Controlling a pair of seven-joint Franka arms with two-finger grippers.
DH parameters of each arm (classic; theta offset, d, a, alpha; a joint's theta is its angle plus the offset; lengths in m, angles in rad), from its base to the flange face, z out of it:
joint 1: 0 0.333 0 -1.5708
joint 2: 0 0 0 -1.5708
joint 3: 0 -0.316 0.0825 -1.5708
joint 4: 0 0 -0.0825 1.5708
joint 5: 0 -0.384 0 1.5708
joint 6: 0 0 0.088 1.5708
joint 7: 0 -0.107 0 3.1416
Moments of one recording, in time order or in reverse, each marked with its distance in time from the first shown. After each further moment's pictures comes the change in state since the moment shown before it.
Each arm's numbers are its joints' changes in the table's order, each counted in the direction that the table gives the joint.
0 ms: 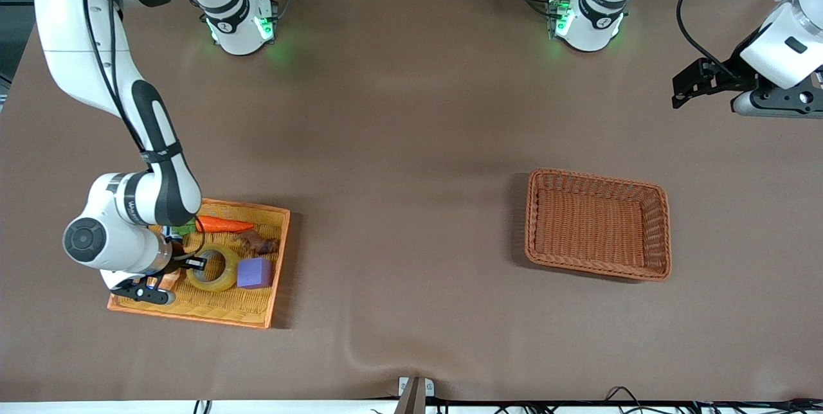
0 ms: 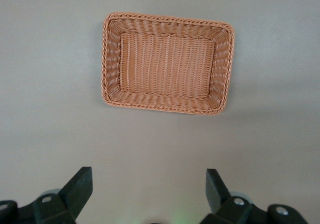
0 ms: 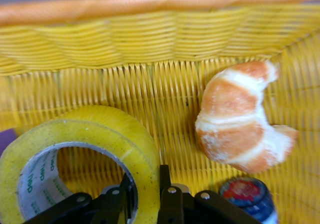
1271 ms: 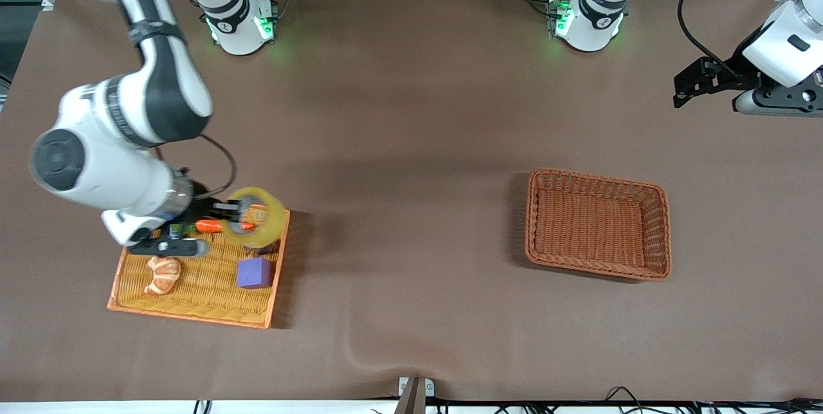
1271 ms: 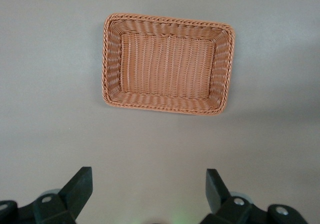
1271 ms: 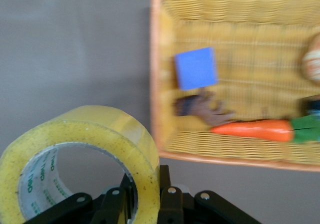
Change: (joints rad) left arm 0.000 -0.001 -0.001 0.001 0.000 0.000 0.000; right arm 0.259 -0.316 -0.023 -0.002 -0.138 0.289 -0.144
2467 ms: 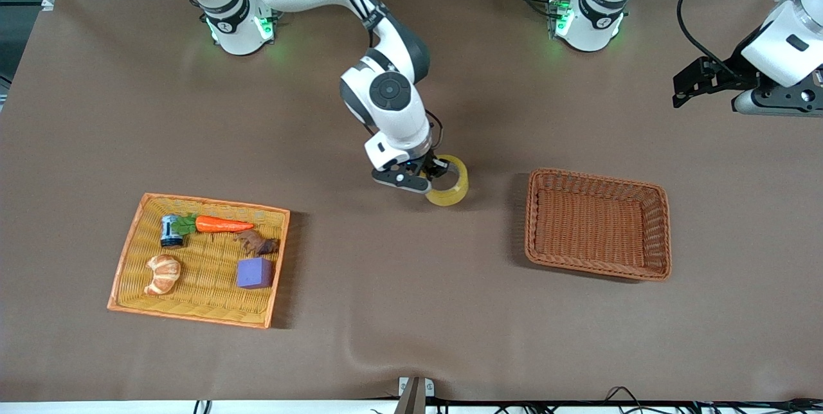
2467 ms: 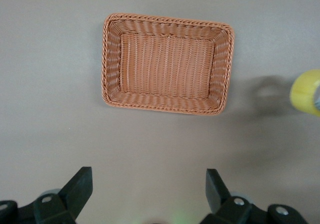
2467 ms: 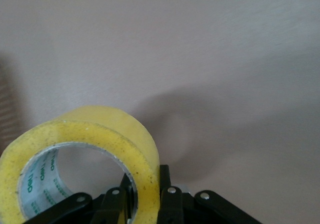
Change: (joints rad) left arm 0.000 0.000 0.002 0.000 0.000 0.000 0.000; right arm 0.554 0.278 0.003 -0.027 0.015 -0.495 -0.716
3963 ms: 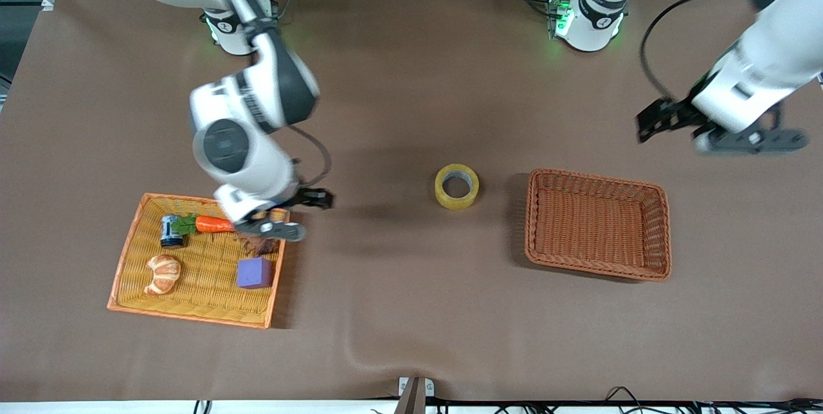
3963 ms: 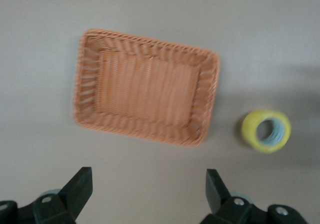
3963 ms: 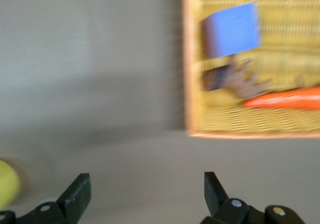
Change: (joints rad) left arm -0.016 0.147 0.111 -0.022 0.000 -0.213 0.261; right arm -0.406 -0.233 0.069 0.029 0.043 0.543 0.624
